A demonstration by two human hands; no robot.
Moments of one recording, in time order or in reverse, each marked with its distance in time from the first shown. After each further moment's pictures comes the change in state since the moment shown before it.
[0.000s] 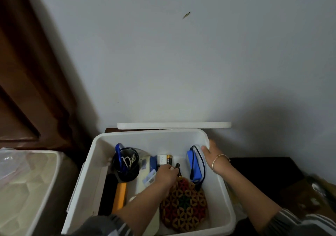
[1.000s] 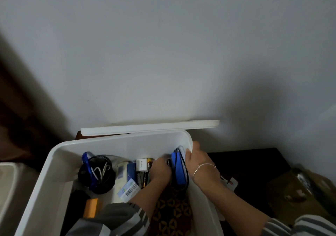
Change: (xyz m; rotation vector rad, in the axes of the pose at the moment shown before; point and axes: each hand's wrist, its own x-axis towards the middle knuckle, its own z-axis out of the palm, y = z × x) left_hand 0.097 0.001 0.059 0.535 0.166 0.183; right_hand 0.008 -0.001 0.009 -0.259 0.132 -0.038
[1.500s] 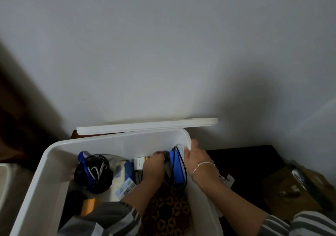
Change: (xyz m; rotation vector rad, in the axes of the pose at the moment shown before) left_hand 0.010 -0.017 -0.008 0.294 0.075 0.349; right_hand 0.004 0.005 0.005 -0.029 0.032 -0.015
